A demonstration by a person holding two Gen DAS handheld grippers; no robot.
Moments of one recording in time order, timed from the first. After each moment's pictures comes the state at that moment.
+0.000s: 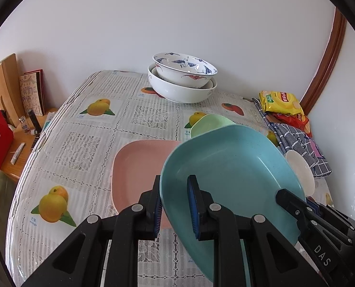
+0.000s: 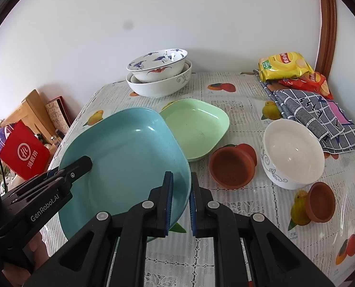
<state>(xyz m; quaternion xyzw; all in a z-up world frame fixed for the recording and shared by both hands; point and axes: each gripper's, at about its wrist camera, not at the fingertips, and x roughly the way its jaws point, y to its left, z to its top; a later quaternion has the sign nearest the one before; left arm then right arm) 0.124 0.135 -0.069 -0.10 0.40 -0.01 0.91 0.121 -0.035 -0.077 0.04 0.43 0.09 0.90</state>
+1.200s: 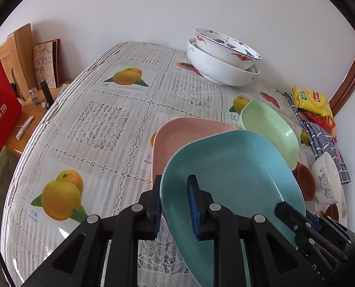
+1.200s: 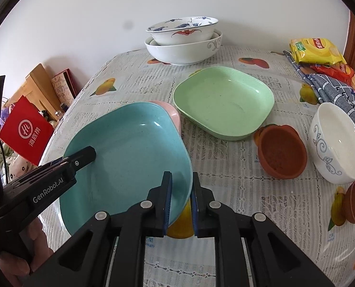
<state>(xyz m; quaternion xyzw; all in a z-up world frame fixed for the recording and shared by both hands) 0.150 0.181 -0.121 -0.13 0.45 0.04 0.88 0.147 0.014 -0.129 0.01 0.48 0.12 0.87</state>
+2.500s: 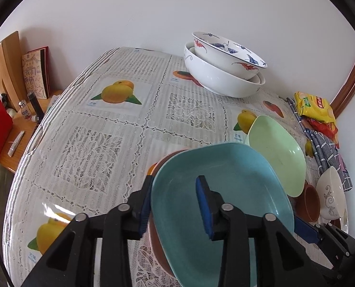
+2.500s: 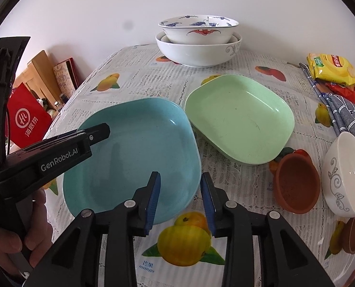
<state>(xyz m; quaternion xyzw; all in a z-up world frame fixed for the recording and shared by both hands) 0.193 0.190 -0.119 -0.13 0.44 0.02 0.89 0.171 0.035 -0.132 -0.03 0.48 0.14 0.86</state>
